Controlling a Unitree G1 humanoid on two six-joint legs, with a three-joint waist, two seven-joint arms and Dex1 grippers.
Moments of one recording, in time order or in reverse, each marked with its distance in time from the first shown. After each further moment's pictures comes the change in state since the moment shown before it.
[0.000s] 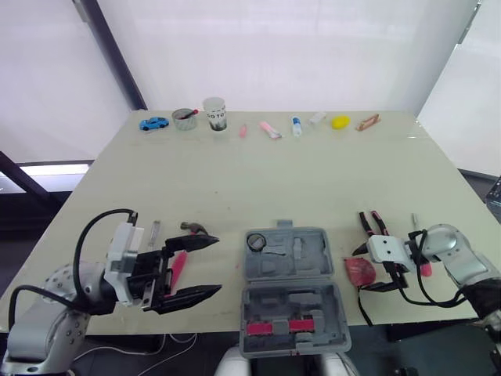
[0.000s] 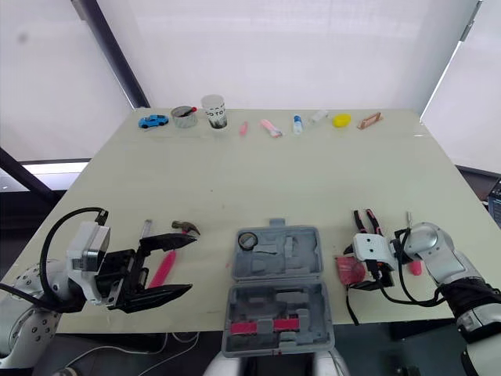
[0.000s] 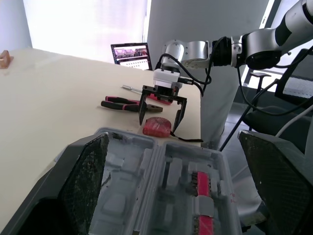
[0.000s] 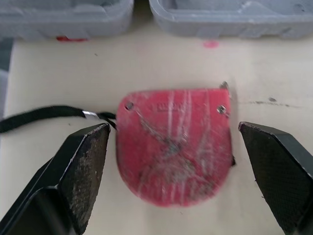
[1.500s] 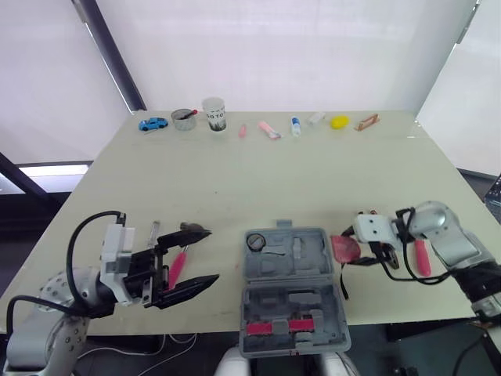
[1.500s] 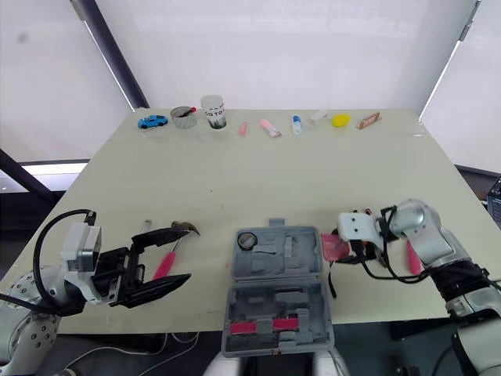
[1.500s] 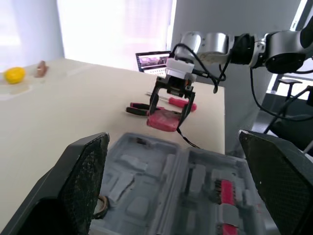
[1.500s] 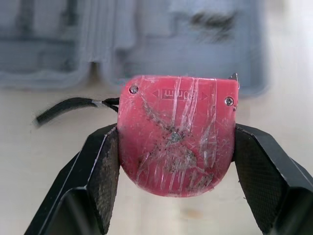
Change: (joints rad) left arm 0.045 -0.062 0.045 0.005 0.012 -0.064 0.062; right arm -0.147 0.013 0.006 -0.299 -0.080 0.315 -0.013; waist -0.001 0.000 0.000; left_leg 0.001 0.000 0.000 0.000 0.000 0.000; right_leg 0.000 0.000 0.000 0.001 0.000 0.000
